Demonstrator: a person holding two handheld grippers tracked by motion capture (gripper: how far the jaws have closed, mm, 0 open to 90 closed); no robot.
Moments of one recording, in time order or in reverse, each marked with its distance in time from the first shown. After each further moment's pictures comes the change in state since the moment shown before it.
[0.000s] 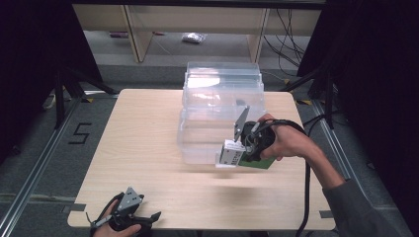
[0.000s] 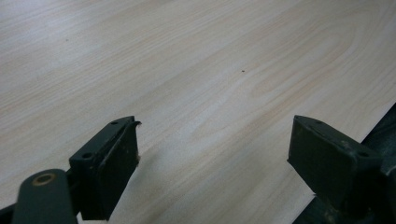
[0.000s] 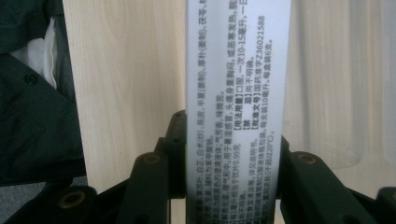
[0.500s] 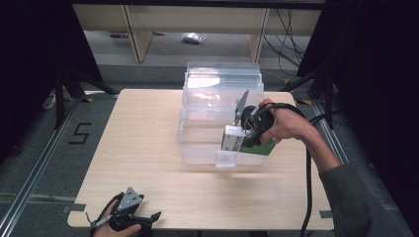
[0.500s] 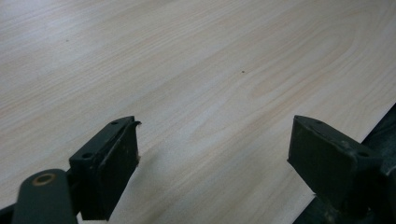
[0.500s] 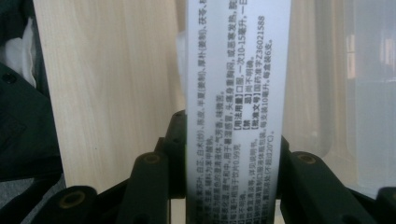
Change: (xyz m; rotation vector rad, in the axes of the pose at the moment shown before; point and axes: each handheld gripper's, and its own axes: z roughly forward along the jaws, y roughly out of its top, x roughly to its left) left arm 0.000 0.000 0.001 -0.007 -0.005 -0.002; right arm -0.037 0.006 -0.011 0.020 -0.010 0.003
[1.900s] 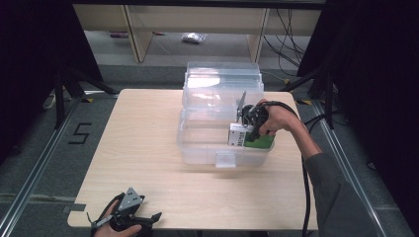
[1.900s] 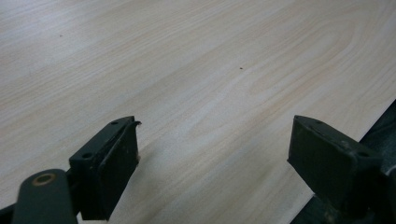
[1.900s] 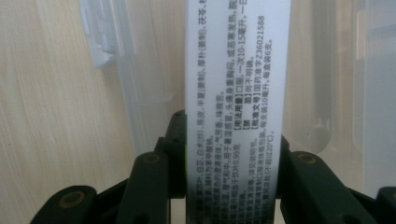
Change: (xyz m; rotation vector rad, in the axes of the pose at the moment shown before) left arm 0.000 -0.001 0.002 0.014 -0.009 0.011; right arm -0.066 -0.020 0.073 0.069 0.029 0.022
